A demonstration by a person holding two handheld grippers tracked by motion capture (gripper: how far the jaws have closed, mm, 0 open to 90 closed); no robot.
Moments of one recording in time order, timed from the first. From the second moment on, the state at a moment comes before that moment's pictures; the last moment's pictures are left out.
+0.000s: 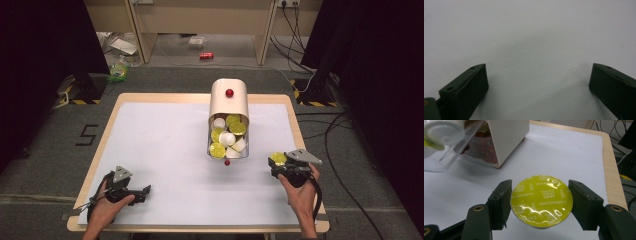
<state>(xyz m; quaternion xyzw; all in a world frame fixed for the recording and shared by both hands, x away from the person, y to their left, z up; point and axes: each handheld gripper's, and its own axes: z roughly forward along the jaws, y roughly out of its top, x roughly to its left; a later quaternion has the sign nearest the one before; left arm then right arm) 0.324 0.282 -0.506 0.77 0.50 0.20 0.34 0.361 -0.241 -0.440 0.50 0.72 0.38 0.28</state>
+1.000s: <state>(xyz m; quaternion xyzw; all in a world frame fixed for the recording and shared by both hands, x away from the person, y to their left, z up) 0.324 0.282 -0.506 0.77 0.50 0.20 0.34 0.370 -0.251 -0.471 0.52 0.74 0.34 0.26</state>
